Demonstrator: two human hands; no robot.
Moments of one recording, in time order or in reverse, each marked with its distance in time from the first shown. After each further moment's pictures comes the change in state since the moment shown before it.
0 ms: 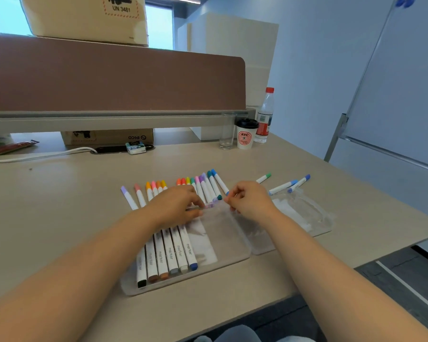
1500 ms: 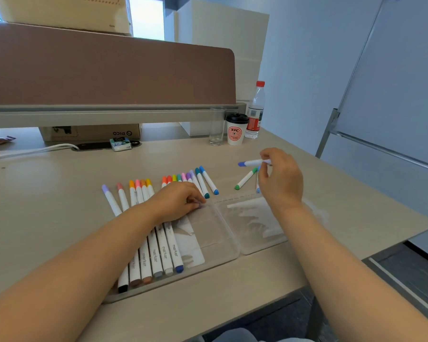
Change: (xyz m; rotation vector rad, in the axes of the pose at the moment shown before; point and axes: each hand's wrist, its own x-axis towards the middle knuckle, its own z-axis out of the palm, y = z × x) left_hand 0.032 0.010 0.012 -0.136 -0.009 0.030; right_hand 0.023 0.040 -0.049 -0.324 0.789 -0.490
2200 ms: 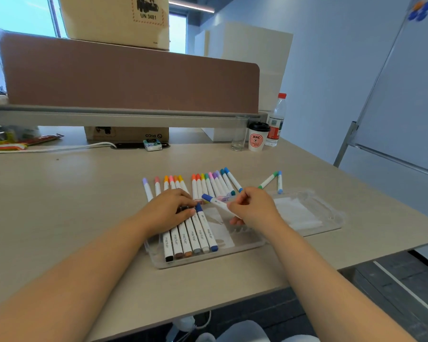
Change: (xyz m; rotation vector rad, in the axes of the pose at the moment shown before) left_hand -0.087 -0.031 -0.008 0.053 0.072 -0.122; right_hand -0.054 -0.104 -0.015 0.444 -0.799 0.593
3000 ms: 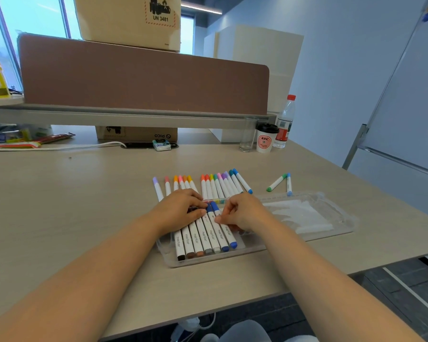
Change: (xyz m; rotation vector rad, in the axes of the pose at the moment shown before) left_hand 0.001 -0.003 0.001 -0.017 0.000 0.002; right_hand 0.012 -0.016 0.027 -0.410 -0.222 -0.039
